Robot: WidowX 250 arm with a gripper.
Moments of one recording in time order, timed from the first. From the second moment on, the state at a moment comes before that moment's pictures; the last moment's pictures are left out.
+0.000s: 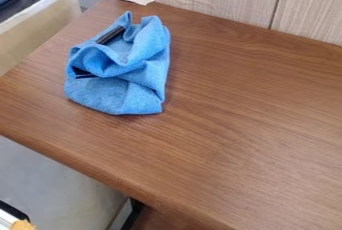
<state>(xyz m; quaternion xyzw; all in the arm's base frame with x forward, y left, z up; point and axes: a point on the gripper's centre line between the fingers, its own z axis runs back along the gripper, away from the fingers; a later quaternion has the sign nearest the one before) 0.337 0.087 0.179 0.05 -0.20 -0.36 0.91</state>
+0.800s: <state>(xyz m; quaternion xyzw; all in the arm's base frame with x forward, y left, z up) 0.352 0.061 0.171 0.03 -0.20 -0.31 0.93</state>
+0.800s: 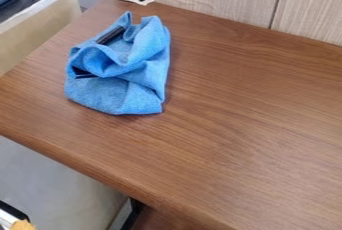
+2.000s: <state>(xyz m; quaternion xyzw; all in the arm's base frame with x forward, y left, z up) 0.343 0.044 0.098 0.04 -0.11 -0.06 0.99</state>
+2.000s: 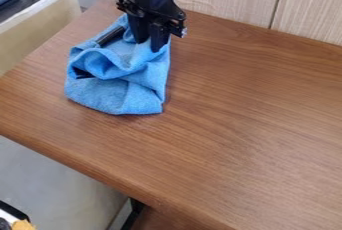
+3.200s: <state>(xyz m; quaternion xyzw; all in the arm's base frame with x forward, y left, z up) 0.387 -0.025 0.139 0.06 -0.18 -0.13 0.97</state>
